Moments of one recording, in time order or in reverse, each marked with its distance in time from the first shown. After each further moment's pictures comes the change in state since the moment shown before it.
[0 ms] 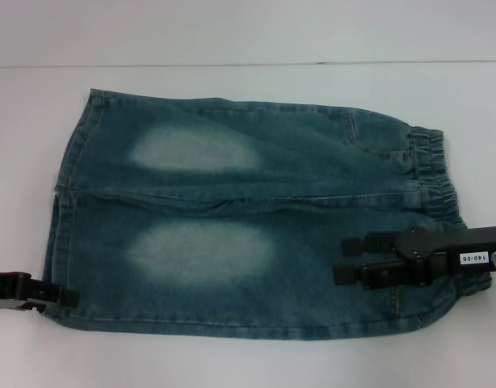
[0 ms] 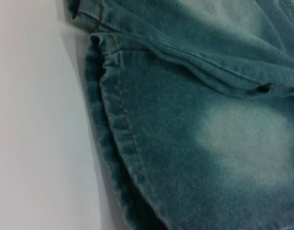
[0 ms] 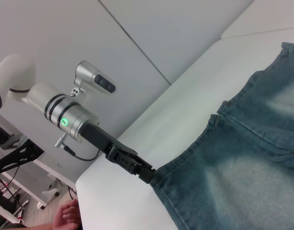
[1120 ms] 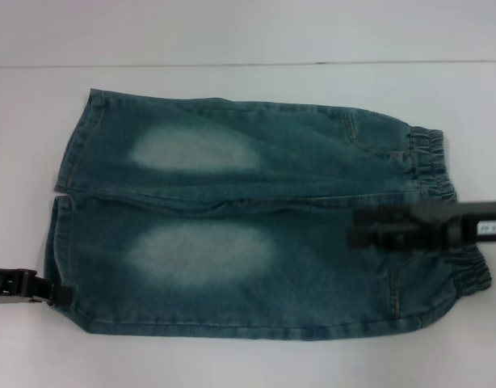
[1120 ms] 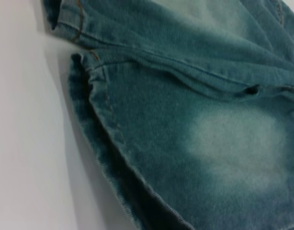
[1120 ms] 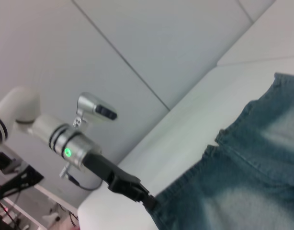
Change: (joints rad) left arm -0.006 -0.005 -0.001 -0.004 -0.014 -0.003 0.039; right arm 0.010 -0.033 0.021 -0.011 0.071 -0.026 0.060
